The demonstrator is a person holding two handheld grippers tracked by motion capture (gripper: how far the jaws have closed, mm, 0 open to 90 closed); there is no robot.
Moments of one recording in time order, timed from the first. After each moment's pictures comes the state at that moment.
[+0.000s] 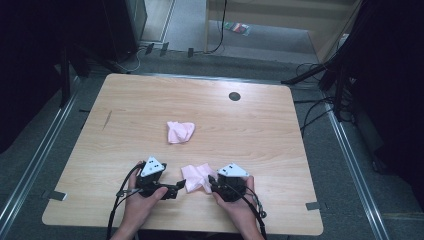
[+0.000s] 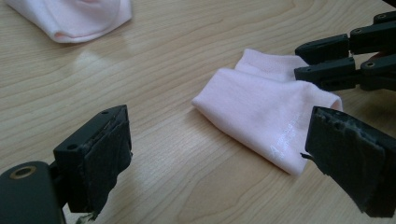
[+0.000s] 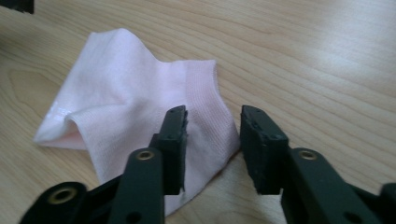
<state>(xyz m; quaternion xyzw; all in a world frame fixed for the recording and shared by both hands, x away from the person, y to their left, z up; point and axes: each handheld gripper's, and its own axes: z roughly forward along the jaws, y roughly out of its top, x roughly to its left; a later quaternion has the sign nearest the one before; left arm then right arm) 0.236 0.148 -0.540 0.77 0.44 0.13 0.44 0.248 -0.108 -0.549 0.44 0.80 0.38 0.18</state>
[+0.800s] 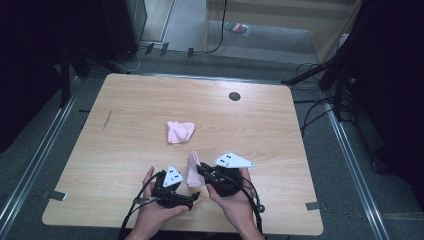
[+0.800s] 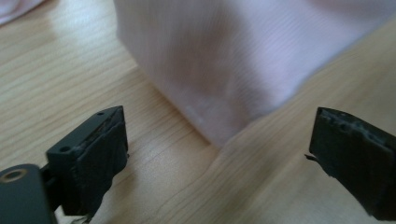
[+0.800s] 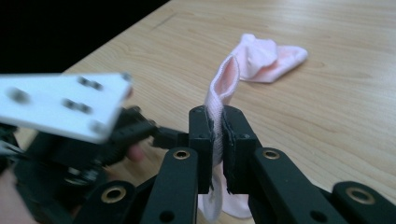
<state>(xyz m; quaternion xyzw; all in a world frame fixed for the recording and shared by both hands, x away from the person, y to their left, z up) 0.221 0.099 -0.548 0.81 0.42 0.13 0.40 0.237 -0.090 -0.468 0.39 0.77 0.49 0.10</state>
